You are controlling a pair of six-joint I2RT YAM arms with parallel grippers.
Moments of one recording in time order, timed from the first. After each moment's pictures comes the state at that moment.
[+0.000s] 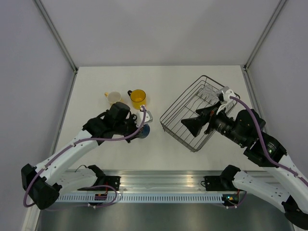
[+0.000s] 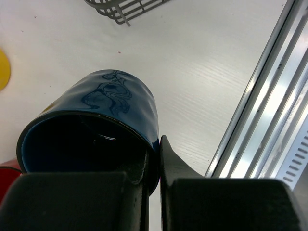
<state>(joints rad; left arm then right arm) -0.70 1.03 0.95 -0.72 0.32 0.31 0.79 0.72 1.10 -0.52 -0.02 0.37</state>
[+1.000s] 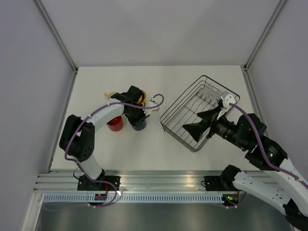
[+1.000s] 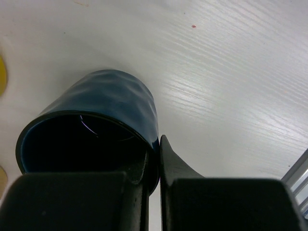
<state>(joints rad) -0.50 1.69 1.21 -0.78 0.33 0.62 0.79 0.66 1.04 -0.52 -0.06 0.30</state>
